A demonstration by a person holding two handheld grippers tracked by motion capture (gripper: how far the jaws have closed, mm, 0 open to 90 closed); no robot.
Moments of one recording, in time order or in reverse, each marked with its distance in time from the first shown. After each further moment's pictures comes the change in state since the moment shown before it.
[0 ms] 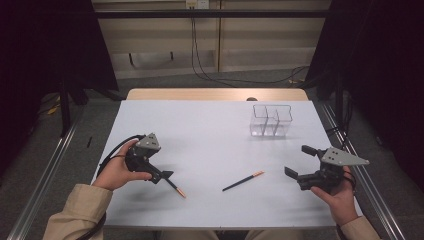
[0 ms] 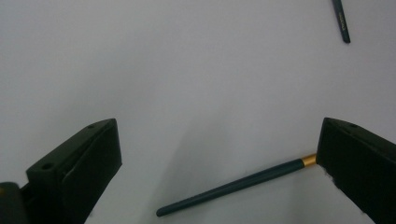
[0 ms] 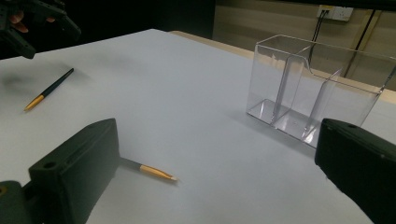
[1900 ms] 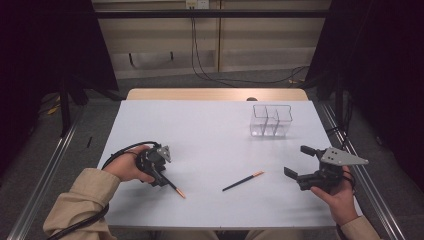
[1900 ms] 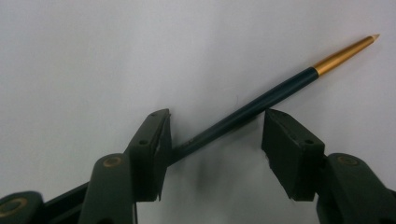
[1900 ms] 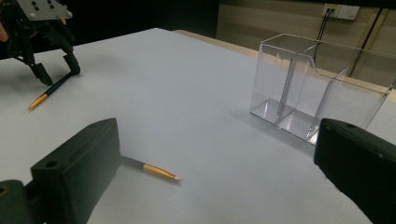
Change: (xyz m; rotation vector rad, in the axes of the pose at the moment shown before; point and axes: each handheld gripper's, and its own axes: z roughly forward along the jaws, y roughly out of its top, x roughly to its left) left arm 0.002 0.001 0.032 0.400 -0.131 0.182; right arm 0.000 0.000 0.001 0.003 0.019 0.001
